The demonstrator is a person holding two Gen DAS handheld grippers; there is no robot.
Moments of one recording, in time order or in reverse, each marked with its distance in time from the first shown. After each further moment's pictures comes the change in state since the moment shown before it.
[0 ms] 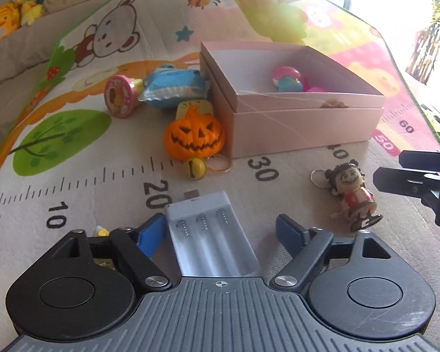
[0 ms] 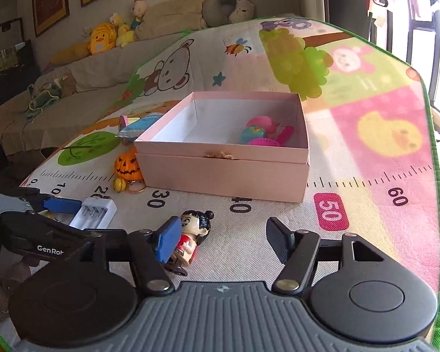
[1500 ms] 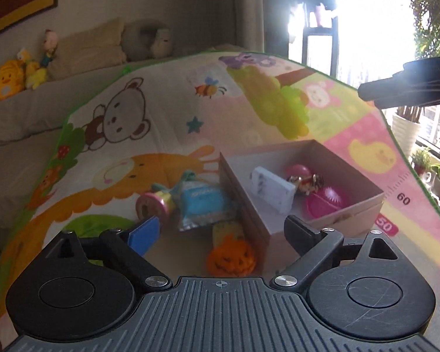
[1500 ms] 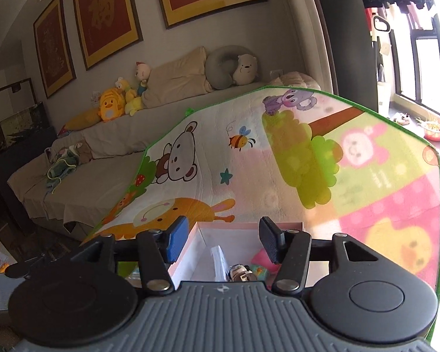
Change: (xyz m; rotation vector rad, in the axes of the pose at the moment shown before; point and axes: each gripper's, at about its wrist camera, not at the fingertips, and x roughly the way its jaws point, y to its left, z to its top) left arm -0.041 0.035 0.056 0.063 -0.241 -0.006; right arm -0.005 -0.040 0.162 0.073 -0.165 0.096
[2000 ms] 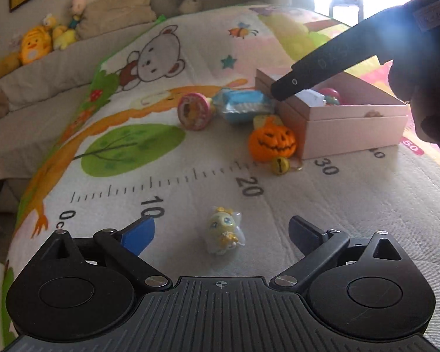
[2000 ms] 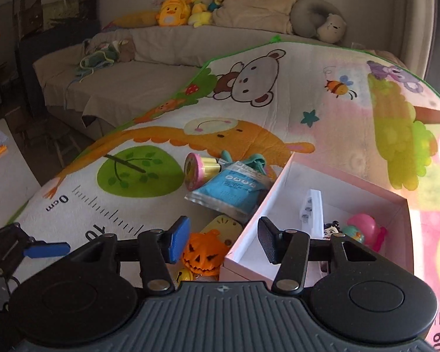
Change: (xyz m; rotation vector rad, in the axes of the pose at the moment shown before) left arm -0.024 0.023 -0.091 -0.055 0.114 0.122; right arm 0.090 0.150 -0.082 -0.402 0.228 0.043
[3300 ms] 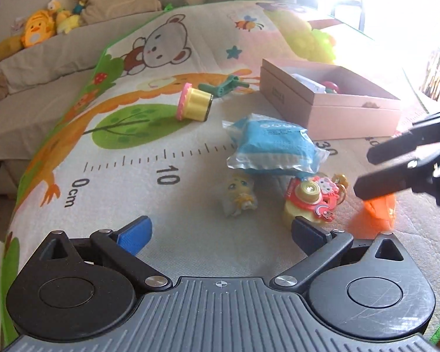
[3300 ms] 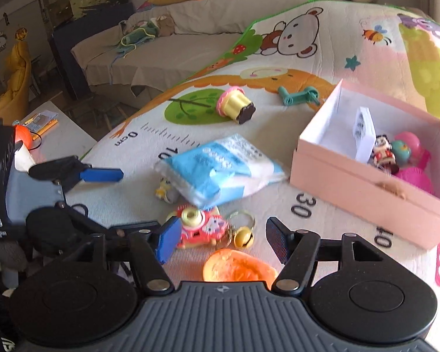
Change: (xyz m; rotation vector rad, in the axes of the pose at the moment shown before) left arm -0.021 0.016 -0.019 -0.023 0.028 -0.043; right arm -0.054 0.014 -0.079 0.085 0.125 0.236
